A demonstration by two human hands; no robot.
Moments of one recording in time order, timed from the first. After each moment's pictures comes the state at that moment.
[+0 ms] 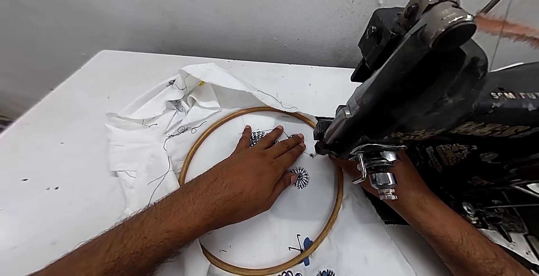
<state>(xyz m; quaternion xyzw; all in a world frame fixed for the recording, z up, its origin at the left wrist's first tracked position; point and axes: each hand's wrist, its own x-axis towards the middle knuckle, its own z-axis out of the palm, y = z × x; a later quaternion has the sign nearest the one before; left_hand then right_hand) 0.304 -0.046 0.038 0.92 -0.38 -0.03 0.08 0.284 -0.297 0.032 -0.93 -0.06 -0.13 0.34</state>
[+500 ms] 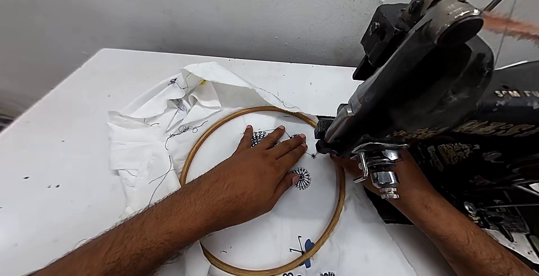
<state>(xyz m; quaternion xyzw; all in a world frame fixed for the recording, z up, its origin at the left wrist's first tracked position) 0.302 -0.046 0.037 0.92 -0.38 -0.02 0.08 0.286 -0.298 0.034 -0.94 -0.05 -0.11 0.33</state>
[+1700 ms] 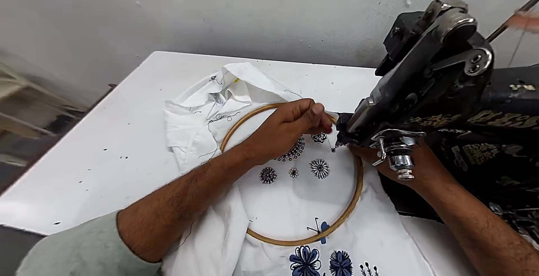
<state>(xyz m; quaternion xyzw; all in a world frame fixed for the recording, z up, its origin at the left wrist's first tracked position) 0.339 -0.054 0.044 0.69 -0.30 -0.11 0.65 0.296 -0.300 0.036 -0.95 -0.06 -0.08 0.30</state>
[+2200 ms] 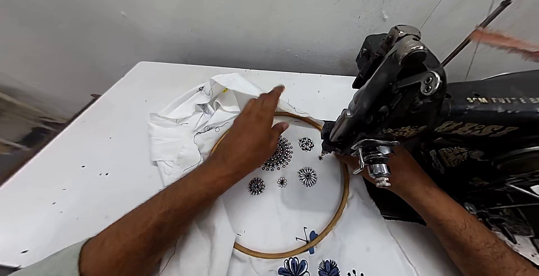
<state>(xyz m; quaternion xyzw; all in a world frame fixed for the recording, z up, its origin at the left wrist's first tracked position) 0.340 -0.038 0.050 0.94 -0.23 0.13 0.22 0.292 -0.296 0.053 -0.96 -0.02 -0.02 0.28</state>
